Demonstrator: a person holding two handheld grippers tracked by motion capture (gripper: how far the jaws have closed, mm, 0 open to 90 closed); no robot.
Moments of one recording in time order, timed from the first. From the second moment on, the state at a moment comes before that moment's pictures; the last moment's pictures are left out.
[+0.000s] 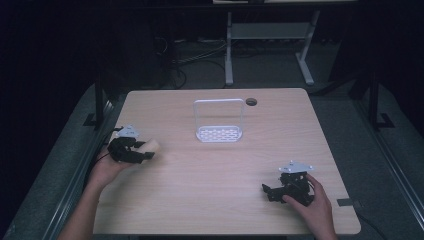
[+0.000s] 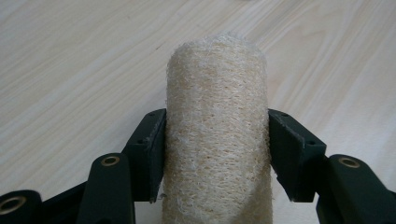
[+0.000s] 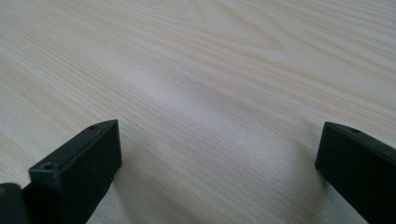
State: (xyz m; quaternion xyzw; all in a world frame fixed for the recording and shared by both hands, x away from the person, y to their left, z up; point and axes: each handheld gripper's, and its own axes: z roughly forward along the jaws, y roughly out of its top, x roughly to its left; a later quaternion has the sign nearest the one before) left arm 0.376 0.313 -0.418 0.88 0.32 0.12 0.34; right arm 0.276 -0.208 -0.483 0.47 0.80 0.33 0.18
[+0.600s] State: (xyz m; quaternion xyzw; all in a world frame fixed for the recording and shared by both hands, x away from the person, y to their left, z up) left arm 0.355 0.294 -0.414 0.86 0.31 0.12 0.38; right arm 0.276 -0.207 -0.483 0.47 0.80 0.33 0.18
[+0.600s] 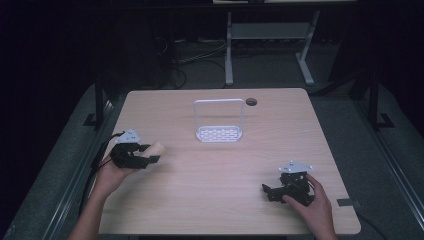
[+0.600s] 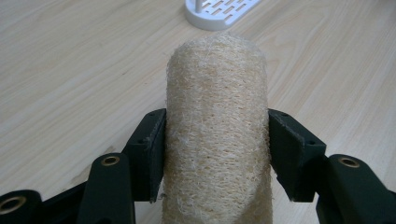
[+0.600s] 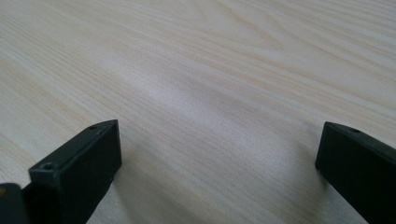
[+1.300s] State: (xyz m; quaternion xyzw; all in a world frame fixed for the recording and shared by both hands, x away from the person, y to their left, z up) left arm 0.369 0.237 -0.399 0.88 0.27 0.12 0.38; right arm 0.276 -0.208 -0.483 0.47 0.80 0.33 0.18
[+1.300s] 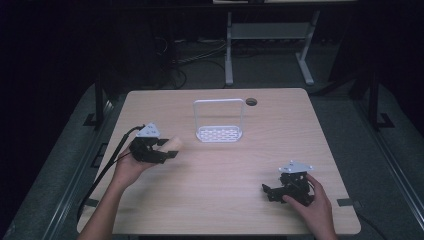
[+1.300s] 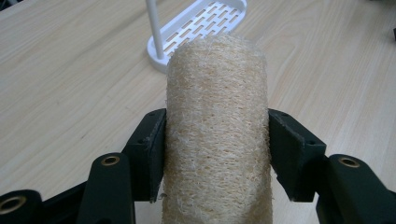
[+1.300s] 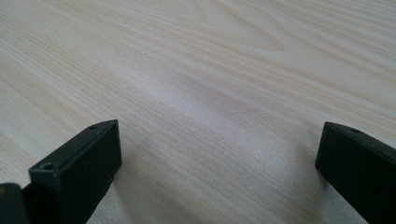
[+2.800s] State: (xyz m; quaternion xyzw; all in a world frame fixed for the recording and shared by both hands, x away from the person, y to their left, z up) left arm 0.406 0.141 -0.408 0.88 0.25 0.10 0.39; right arm 0.276 -0.208 -0.483 0.47 0.80 0.33 0.18
